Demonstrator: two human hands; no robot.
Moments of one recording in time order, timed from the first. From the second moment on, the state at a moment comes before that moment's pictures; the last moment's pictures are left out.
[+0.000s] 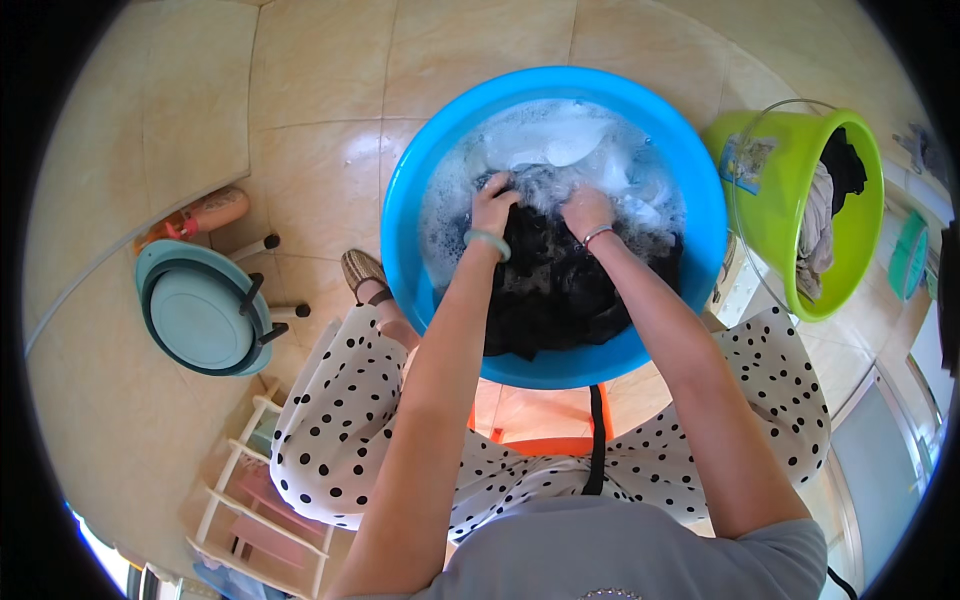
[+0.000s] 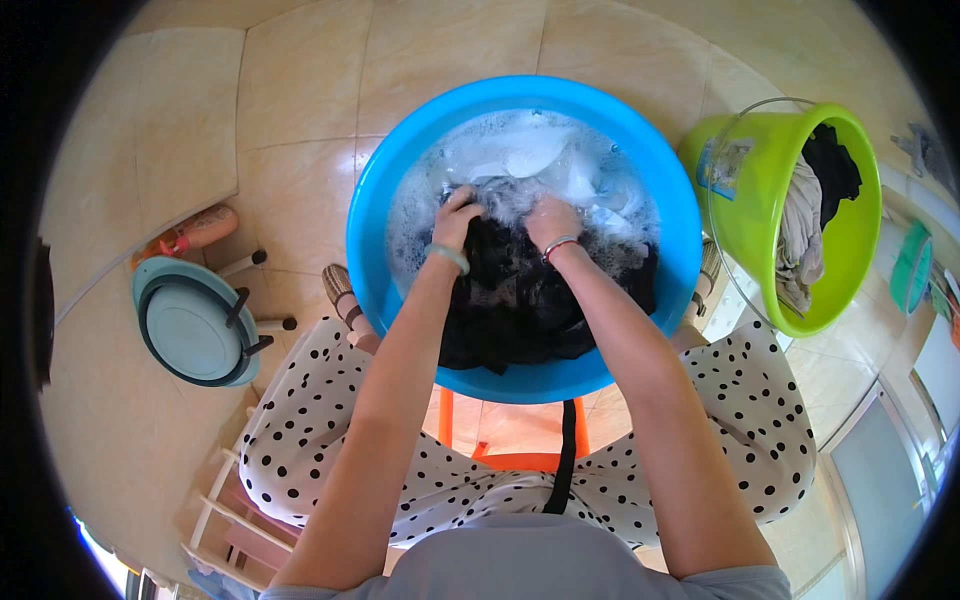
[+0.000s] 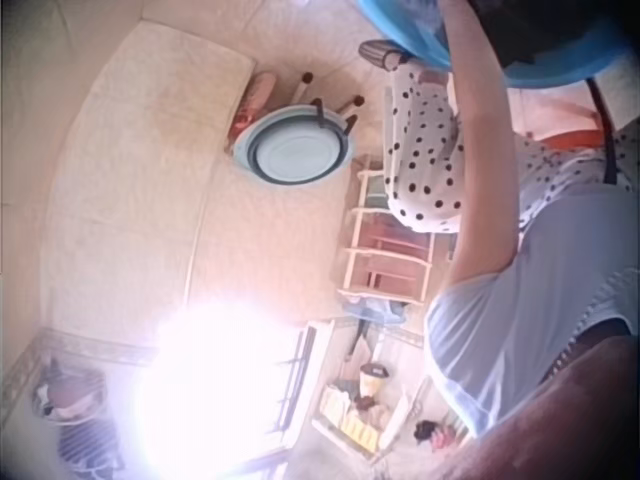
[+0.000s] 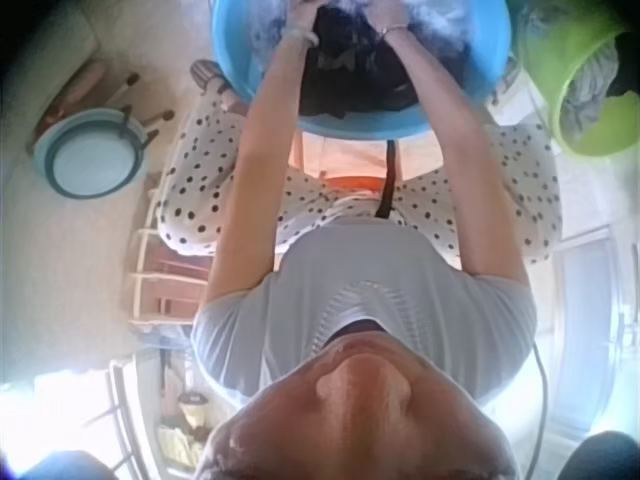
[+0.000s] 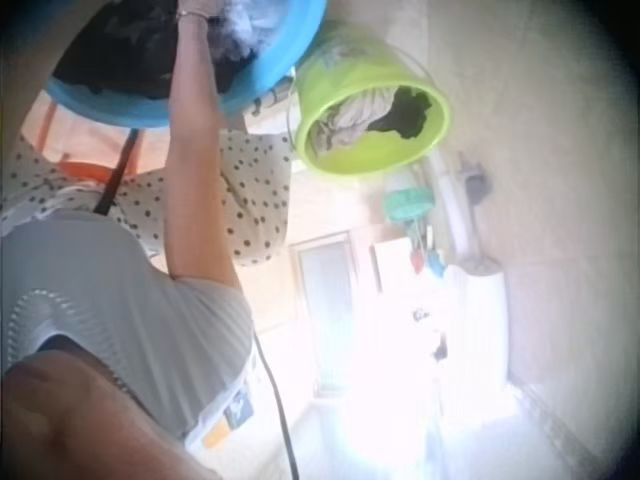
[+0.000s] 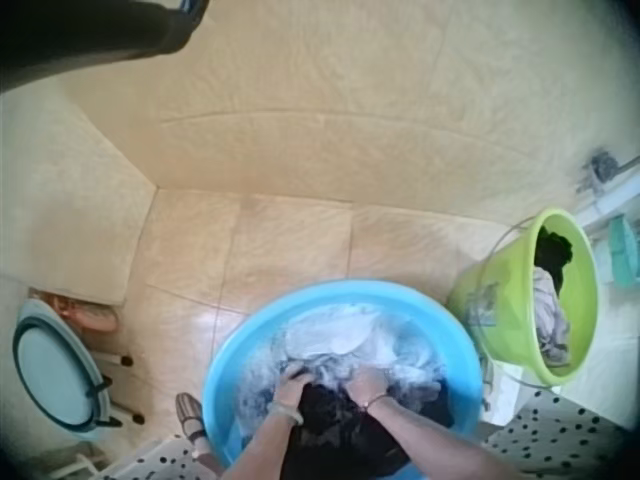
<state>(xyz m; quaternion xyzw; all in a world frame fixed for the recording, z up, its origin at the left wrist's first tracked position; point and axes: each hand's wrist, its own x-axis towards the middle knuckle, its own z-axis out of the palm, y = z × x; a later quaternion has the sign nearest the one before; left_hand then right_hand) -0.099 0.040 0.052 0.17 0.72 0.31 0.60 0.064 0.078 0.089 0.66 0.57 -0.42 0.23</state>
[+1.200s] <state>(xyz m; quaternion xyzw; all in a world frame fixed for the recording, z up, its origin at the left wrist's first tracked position) -0.060 0.041 0.148 0.12 0.70 0.47 0.52 0.109 0.065 0.118 0.65 0.72 -0.16 -0.18</state>
